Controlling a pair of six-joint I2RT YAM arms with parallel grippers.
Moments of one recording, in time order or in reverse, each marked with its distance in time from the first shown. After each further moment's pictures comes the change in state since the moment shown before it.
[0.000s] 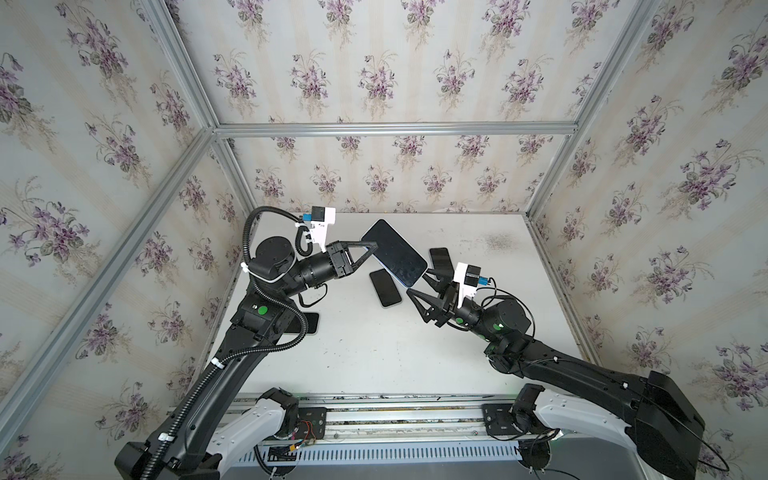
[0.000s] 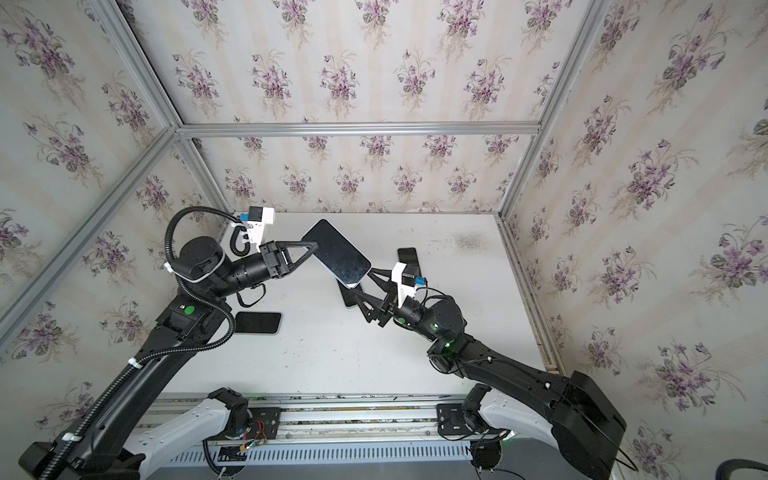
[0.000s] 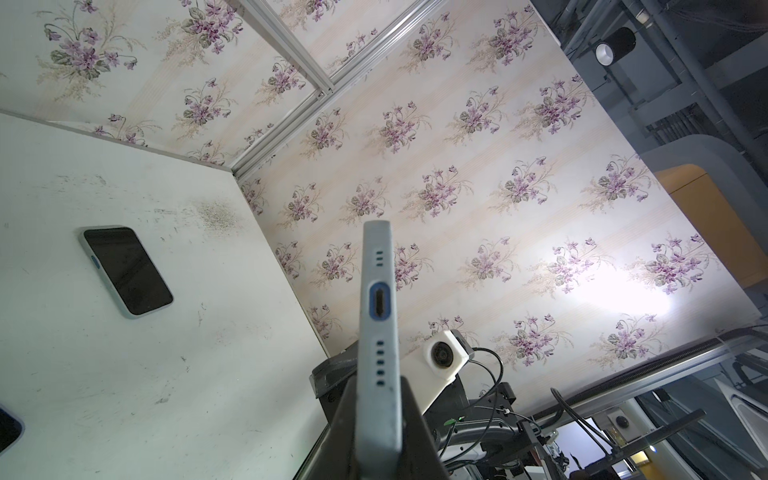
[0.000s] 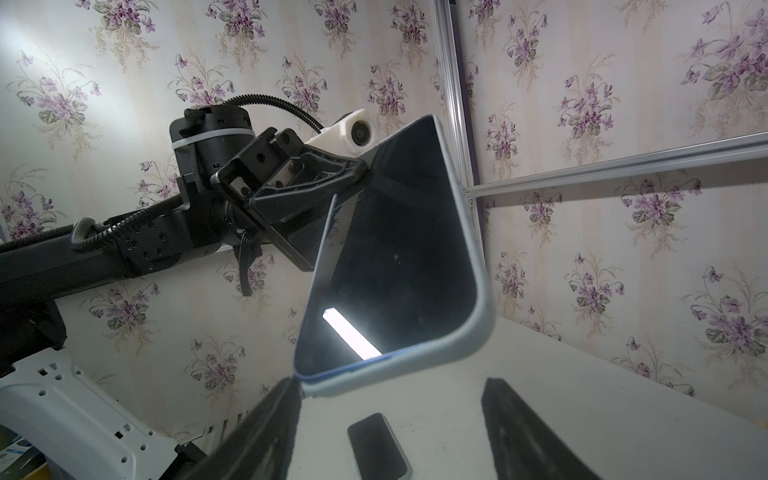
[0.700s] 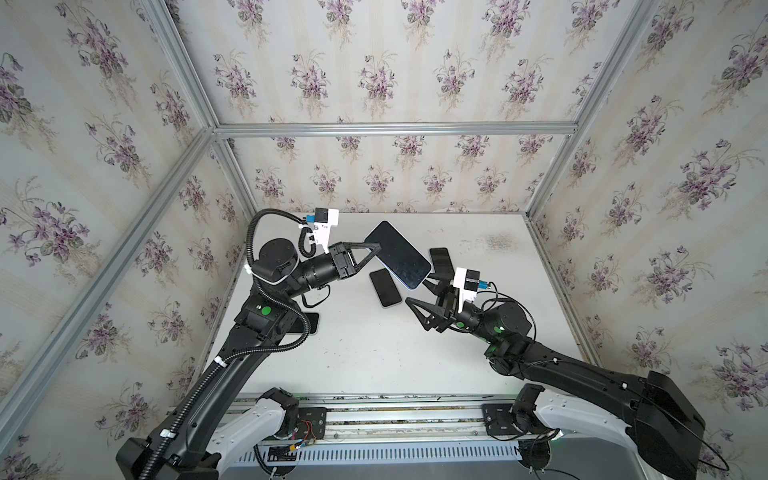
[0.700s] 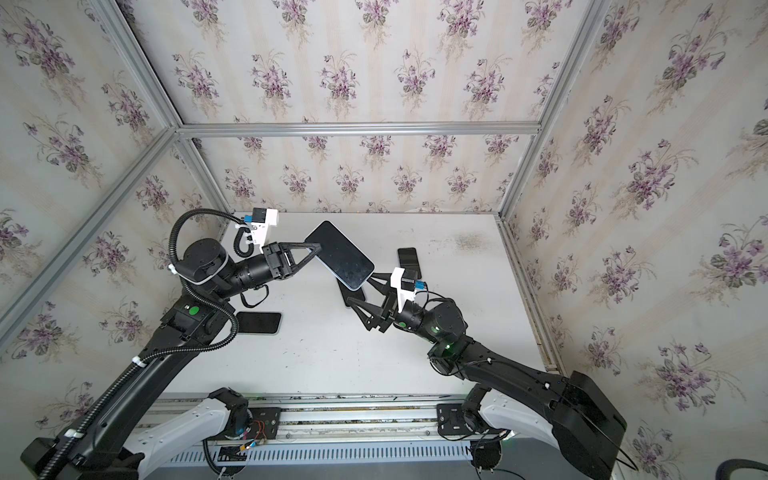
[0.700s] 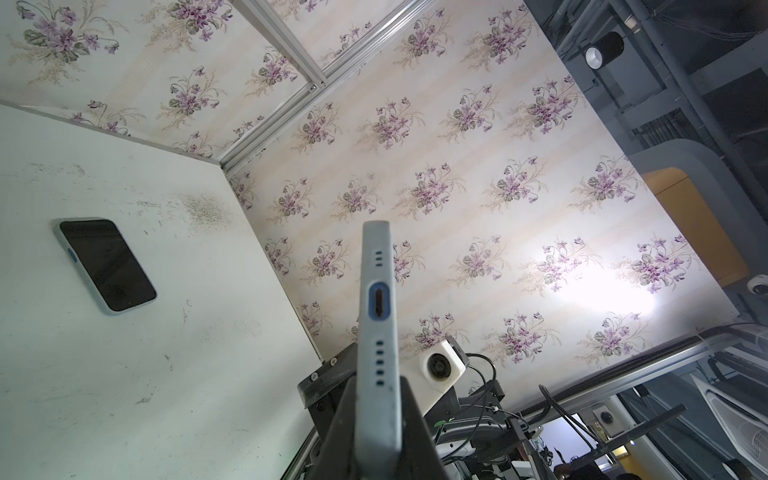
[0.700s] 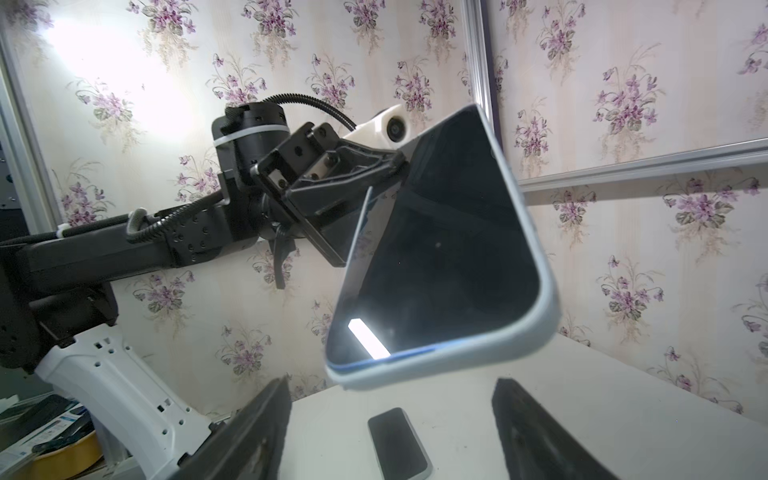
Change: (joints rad) left arm -0.015 0.005 -0.027 0.045 -0.005 -0.037; right arm 0.009 -0.011 -0.021 0.043 -0.074 0.020
